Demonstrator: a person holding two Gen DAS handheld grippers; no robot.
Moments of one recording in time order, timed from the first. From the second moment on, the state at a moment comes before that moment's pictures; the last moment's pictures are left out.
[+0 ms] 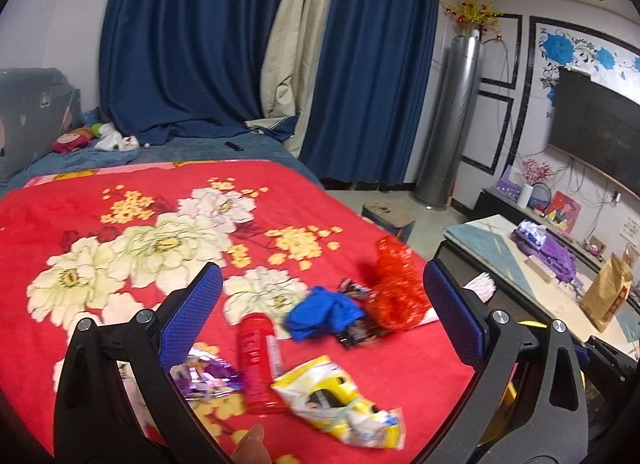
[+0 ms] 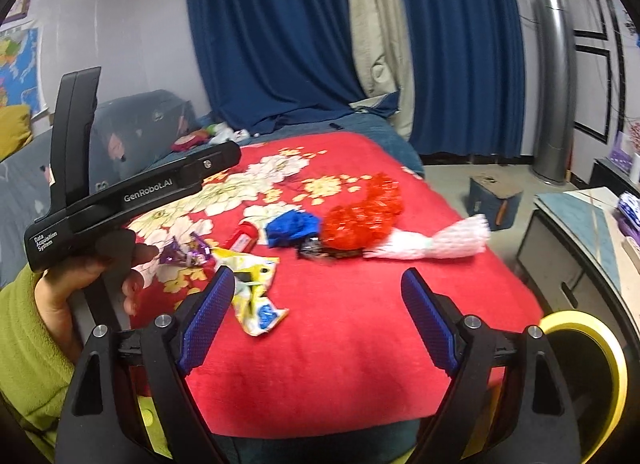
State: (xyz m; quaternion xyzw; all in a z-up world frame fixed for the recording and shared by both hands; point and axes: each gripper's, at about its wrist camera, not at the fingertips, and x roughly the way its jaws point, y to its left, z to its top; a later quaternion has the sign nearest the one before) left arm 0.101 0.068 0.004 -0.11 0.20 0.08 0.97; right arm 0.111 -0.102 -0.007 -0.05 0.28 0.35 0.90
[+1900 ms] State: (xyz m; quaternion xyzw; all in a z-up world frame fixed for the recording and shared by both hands) left arm 0.088 0.159 -0.083 -0.18 0.40 0.04 0.90; right arm 0.131 -0.015 -0.091 -0.14 0.36 0.39 0.84
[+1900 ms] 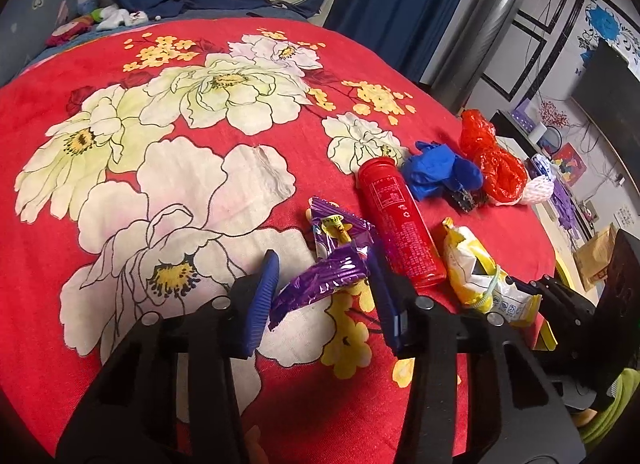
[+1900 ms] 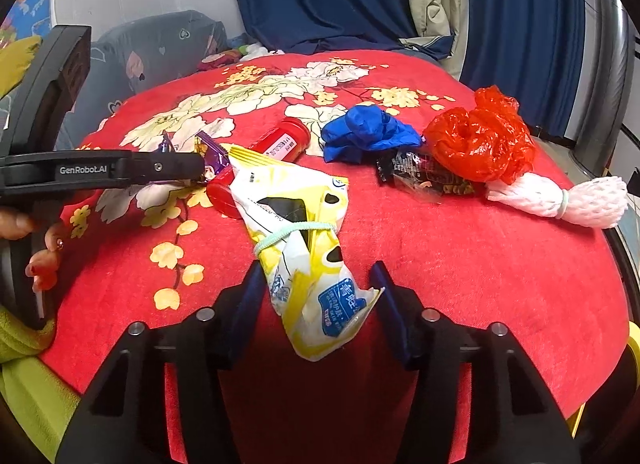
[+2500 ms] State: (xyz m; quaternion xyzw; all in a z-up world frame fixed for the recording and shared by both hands) left arm 0.081 0.164 -0.070 -0.18 0.37 0.05 0.91; right arm 0.117 -0.026 -0.082 -0.13 0.33 0.40 0.85
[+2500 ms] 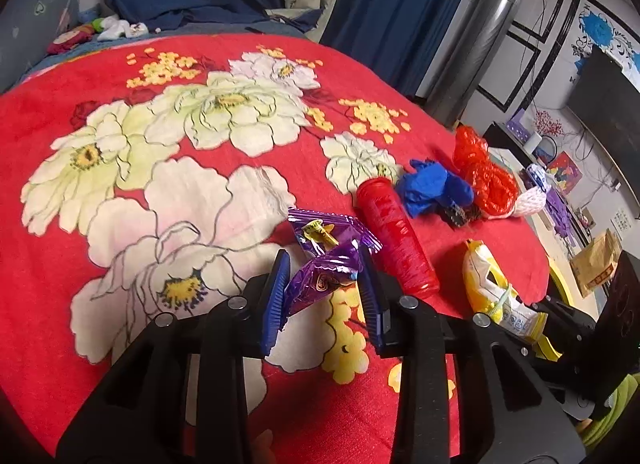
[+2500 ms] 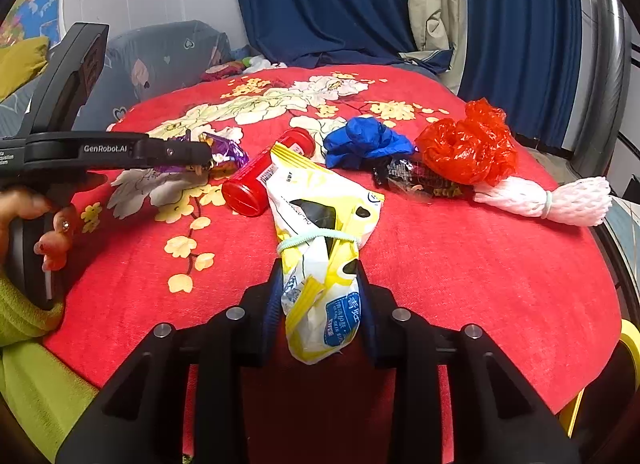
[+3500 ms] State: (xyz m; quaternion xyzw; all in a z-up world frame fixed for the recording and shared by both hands) left arm 0.081 0.091 -0.007 -0.15 0.29 -0.02 0.95; right arm 0.124 -0.095 -0.010 -0.08 0.27 0.36 0.89
